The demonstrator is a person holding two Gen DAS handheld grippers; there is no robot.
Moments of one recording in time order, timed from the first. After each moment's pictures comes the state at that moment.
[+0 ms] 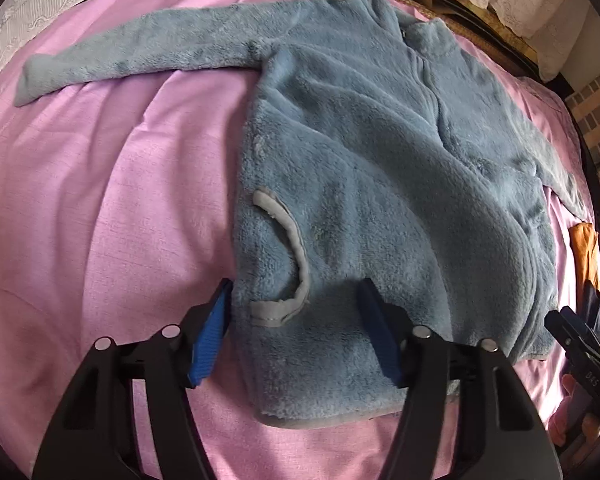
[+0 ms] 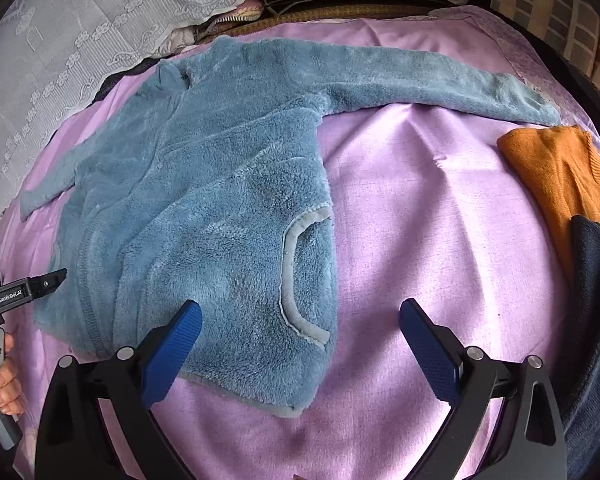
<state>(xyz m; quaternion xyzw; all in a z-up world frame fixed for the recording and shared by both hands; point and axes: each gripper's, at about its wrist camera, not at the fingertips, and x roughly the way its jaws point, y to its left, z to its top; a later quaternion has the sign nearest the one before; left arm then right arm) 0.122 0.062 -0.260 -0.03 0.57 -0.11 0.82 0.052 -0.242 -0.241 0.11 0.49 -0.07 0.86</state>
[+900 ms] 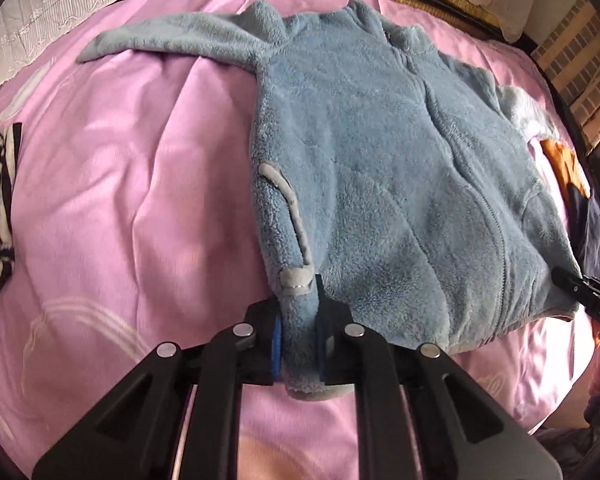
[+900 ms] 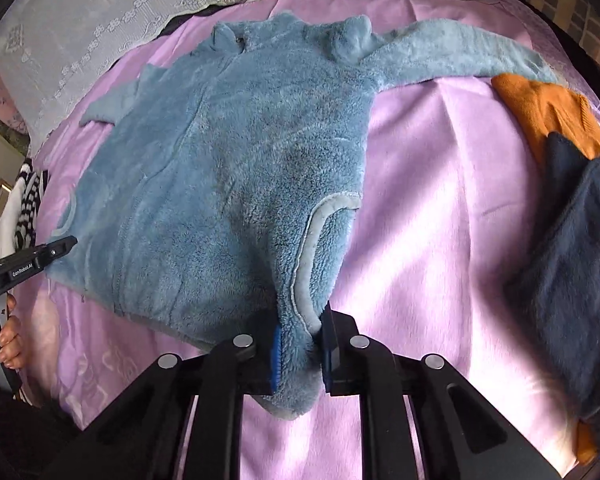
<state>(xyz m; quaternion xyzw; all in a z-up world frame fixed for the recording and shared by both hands) -0.017 0.096 -0.242 0.02 0.57 -0.11 0.82 -0.058 -0.233 -0.229 0.08 0.55 0.03 0.83</state>
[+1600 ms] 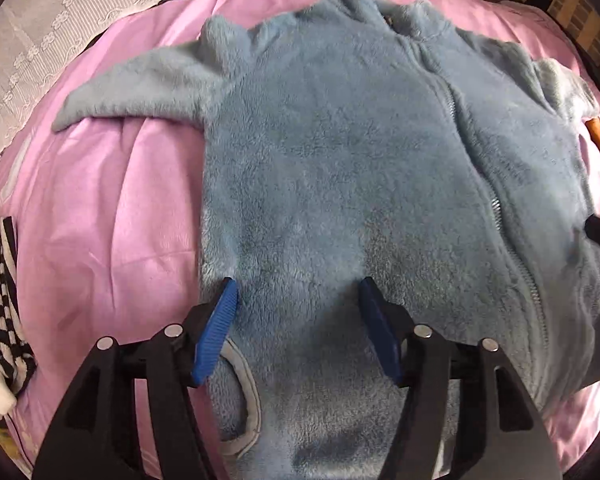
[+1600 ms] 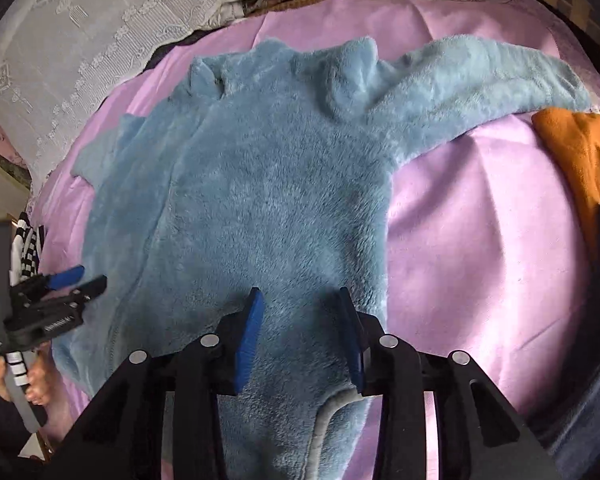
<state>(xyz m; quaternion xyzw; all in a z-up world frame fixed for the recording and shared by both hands) 0.061 0.040 -0.254 0.10 0.55 -0.08 0.82 0.044 -0.265 -0.225 0.14 0.50 0.04 0.85</state>
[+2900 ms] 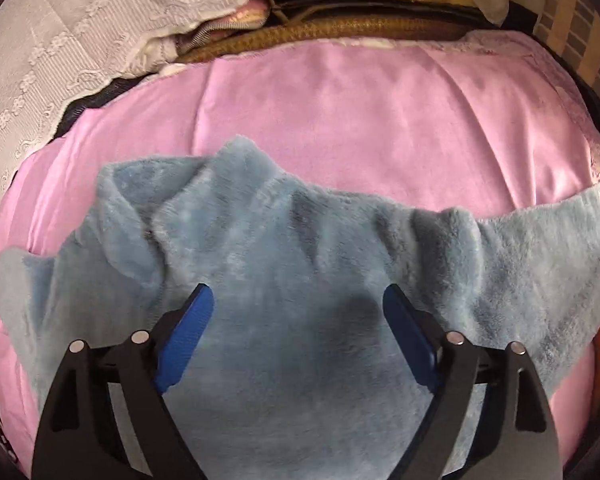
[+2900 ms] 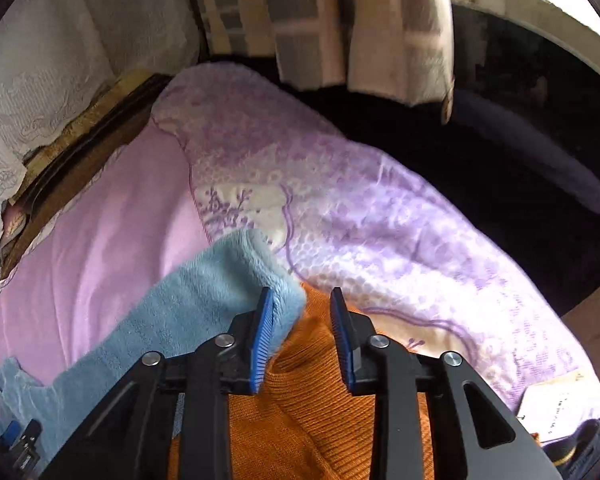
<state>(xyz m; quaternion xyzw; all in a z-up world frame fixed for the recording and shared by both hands) 0.223 -0.202 -0.233 0.11 0.47 -0.09 0.87 0.120 -0.587 -0.204 0.21 0.35 -0.35 0.84</state>
